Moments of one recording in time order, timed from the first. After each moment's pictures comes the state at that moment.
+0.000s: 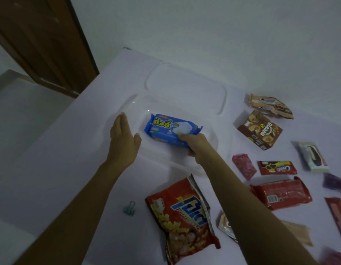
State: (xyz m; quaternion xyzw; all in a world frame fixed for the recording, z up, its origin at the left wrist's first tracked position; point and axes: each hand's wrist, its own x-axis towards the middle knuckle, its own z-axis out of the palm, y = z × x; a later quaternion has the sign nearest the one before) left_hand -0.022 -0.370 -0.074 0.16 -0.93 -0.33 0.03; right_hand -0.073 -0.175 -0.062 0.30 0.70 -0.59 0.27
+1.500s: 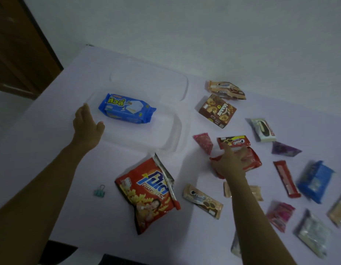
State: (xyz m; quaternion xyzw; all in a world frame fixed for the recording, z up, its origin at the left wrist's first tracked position) left_hand -0.030 -0.372 -0.076 0.15 -0.94 -0.31 0.03; right_hand 0.042 0.014 -0.056 0.30 0.91 -0.23 0.17
